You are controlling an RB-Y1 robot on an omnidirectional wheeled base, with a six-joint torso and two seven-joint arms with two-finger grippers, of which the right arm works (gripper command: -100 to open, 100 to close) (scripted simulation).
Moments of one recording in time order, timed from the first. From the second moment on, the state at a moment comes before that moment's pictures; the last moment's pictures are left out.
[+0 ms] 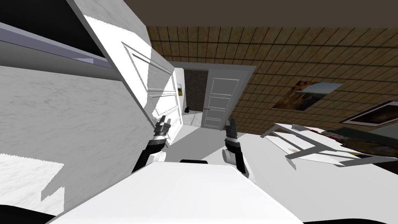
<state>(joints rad) 0.39 -0.04 -0.07 -2.12 -0.01 -0.58 0.18</state>
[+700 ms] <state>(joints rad) 0.30 -0.08 -0.06 -1.93 -0.09 -0.58 0.19</state>
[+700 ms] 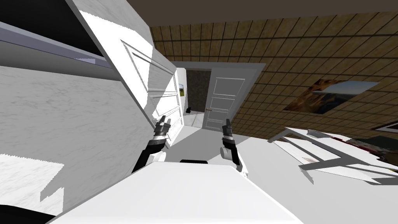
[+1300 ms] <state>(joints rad) 0.20 -0.13 -0.06 -1.74 -0.18 -0.58 0.19</state>
